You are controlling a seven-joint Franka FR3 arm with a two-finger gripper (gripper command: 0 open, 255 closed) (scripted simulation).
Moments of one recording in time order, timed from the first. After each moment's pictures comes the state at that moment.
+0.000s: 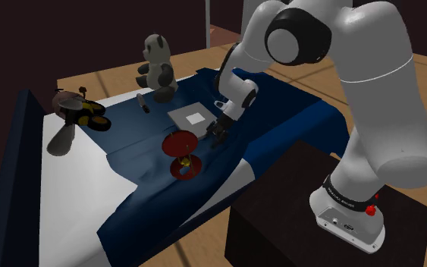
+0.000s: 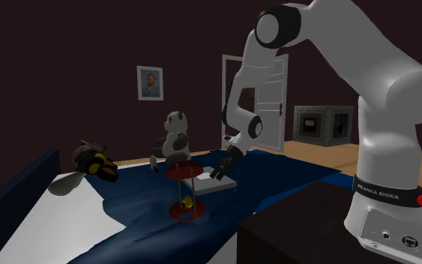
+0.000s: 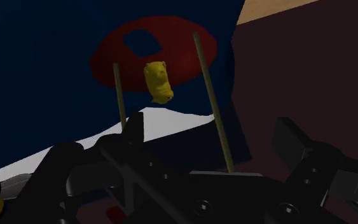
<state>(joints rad) 0.46 0.63 -0.56 -2.17 1.47 1.98 -2.29</state>
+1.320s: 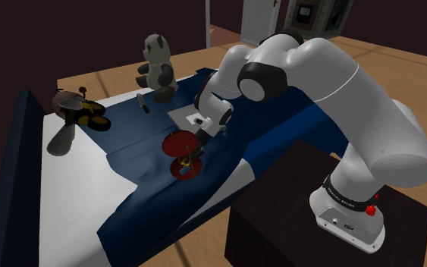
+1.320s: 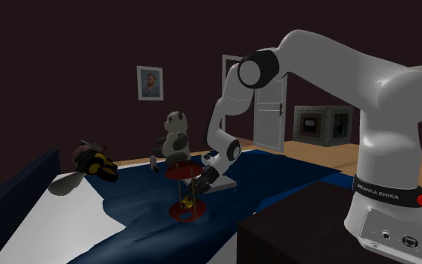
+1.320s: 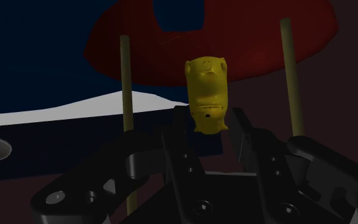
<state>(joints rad) 0.36 0.99 -0.38 -1.76 1.59 1.85 -2.48</state>
